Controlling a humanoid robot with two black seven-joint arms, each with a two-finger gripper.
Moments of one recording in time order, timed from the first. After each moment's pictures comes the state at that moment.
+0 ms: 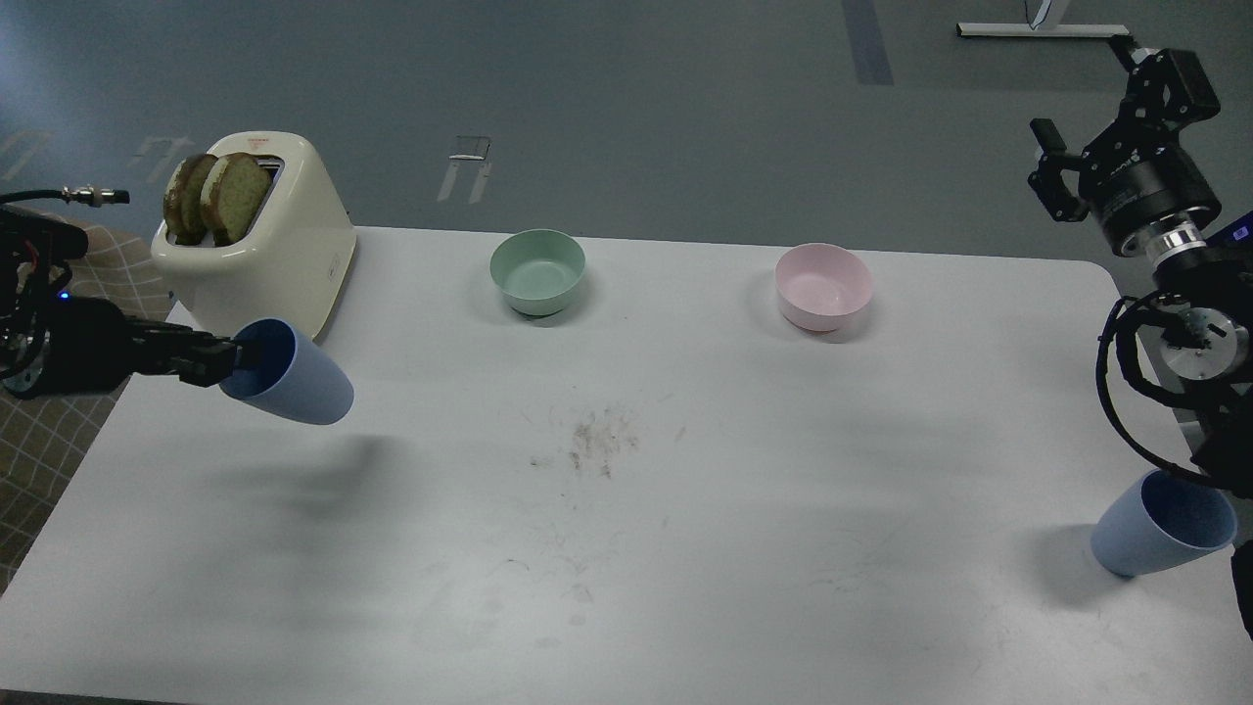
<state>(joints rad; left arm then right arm) -0.72 1.20 -0.51 -1.35 1.72 -0.49 -0.49 0.94 -0.34 0.76 0.35 -0.34 0.49 0.49</state>
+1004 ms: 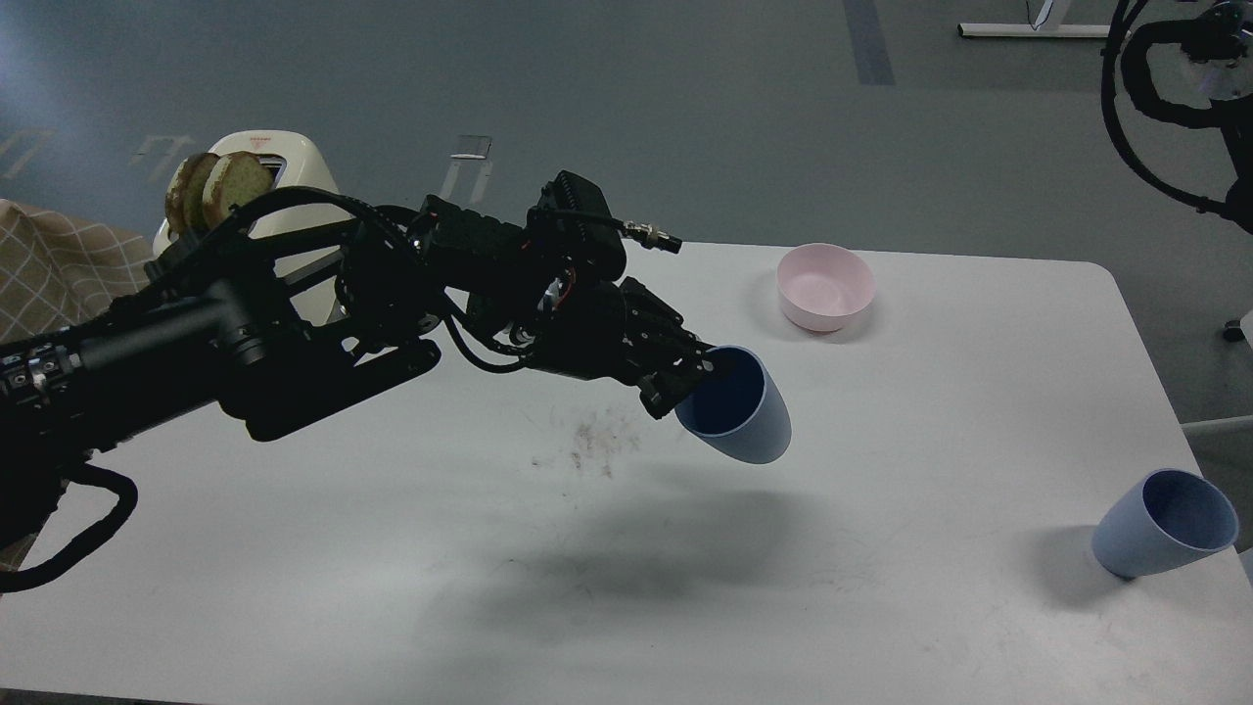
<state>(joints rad) -1.08 0.37 -0.35 -1.30 2.04 -0.49 -0.45 1.42 -0.30 0.51 0.35 -0.34 0.49 0.49</state>
